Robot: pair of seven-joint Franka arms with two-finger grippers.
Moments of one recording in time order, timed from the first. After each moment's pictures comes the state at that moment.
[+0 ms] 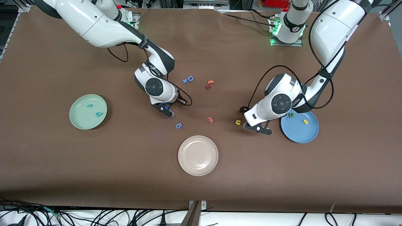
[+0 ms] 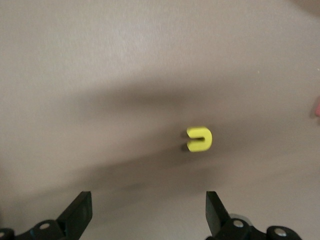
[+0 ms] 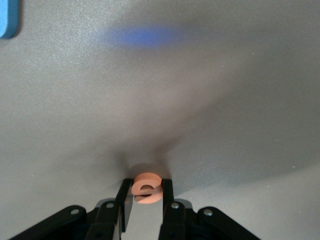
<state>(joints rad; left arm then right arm) 0.09 0.68 -0.55 -1.77 0.27 2.22 -0.28 0.08 0.75 0.60 -1.85 -0.21 2.37 1.29</state>
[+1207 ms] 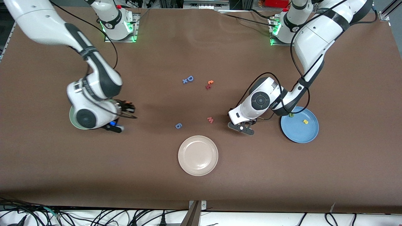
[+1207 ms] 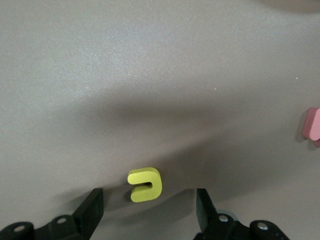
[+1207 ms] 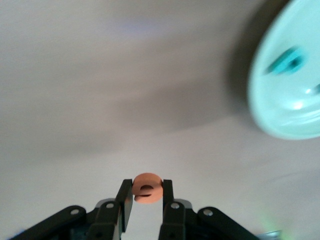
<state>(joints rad) -0.02 0.78 -0.52 -1.75 0.37 2.37 -0.35 -0.32 0.66 0.60 -1.63 -0.21 1.69 0.58</state>
